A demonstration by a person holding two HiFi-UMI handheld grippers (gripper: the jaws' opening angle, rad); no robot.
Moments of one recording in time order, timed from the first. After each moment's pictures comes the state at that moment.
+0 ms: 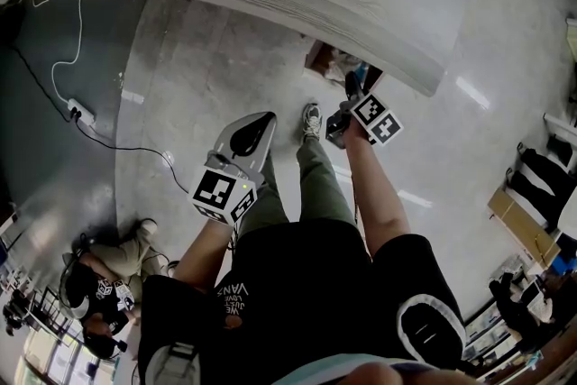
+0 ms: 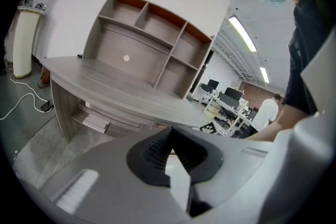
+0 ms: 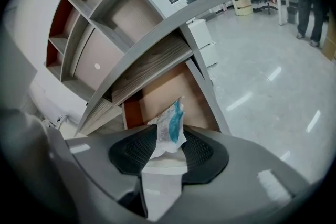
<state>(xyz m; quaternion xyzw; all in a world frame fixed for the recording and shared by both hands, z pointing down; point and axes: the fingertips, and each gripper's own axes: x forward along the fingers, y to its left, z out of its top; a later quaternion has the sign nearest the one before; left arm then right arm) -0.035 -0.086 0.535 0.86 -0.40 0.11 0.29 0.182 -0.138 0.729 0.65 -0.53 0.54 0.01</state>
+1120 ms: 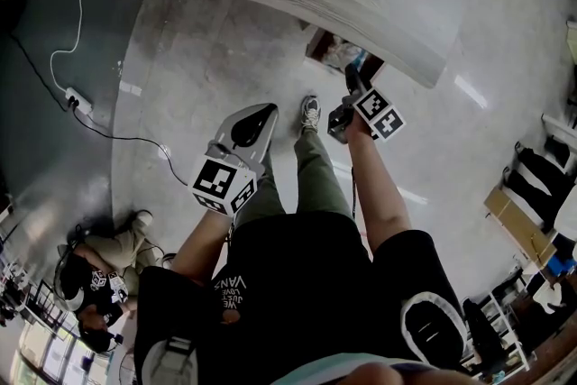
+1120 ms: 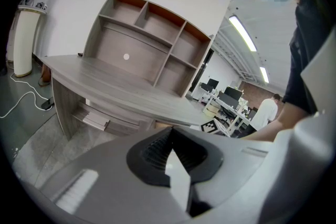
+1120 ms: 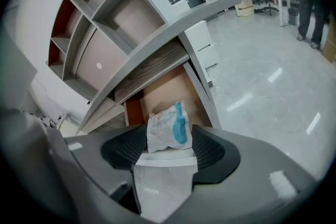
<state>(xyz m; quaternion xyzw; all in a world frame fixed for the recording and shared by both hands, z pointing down) -0.032 -0.074 0.538 0.86 -0.40 0.11 0.30 0.186 -0.128 0.725 0.65 -0.53 0.54 0.02</state>
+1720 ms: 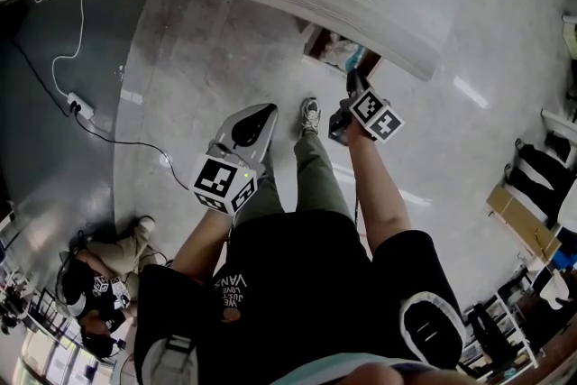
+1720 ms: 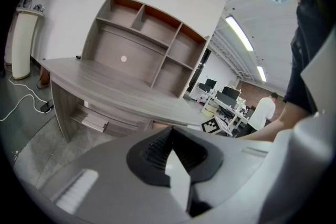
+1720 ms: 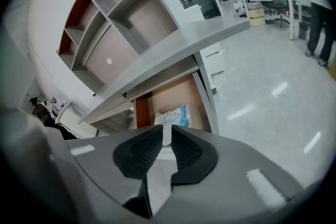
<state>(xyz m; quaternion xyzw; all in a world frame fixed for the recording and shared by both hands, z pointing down) -0.031 -0.062 0.530 0.87 -0.39 0.11 0.28 0.183 -0.119 0.702 0.65 -0.57 0.50 0.04</state>
